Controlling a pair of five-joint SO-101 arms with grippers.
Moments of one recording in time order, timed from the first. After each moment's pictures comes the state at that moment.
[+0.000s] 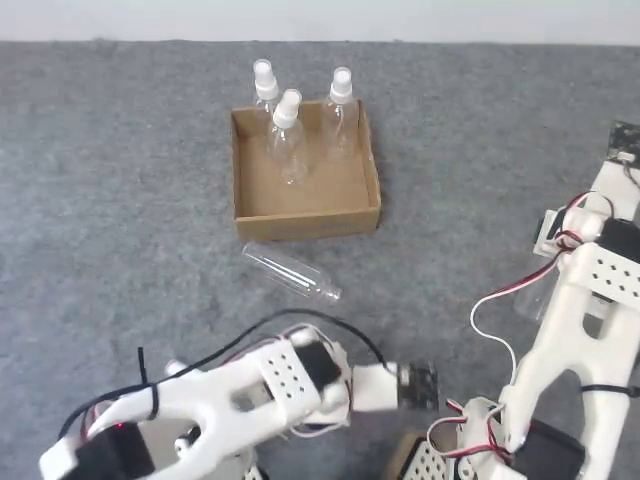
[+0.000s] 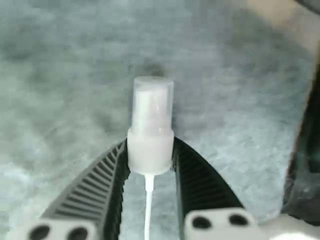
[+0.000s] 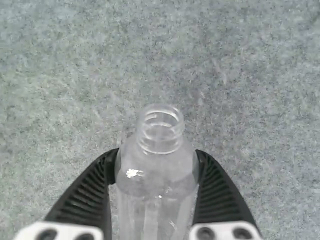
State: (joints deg) left arm 53.9 -26.2 65.5 64.8 -26.5; right arm 23.1 -22.9 26.9 66.2 5.8
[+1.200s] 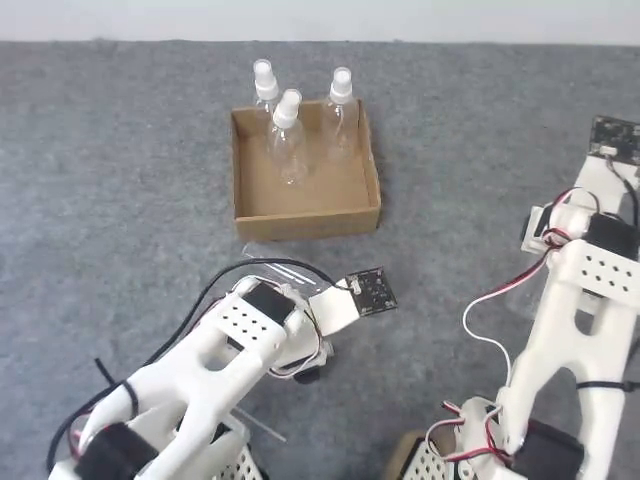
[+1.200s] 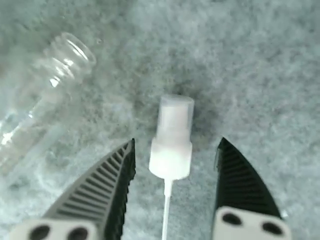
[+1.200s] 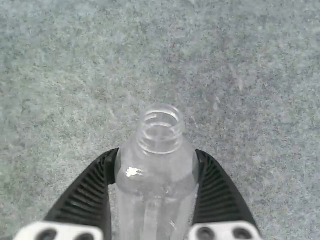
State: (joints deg) left arm 29.5 -25.6 62.1 62.8 -29.0; right arm 19.8 -22.9 26.9 66.2 5.8
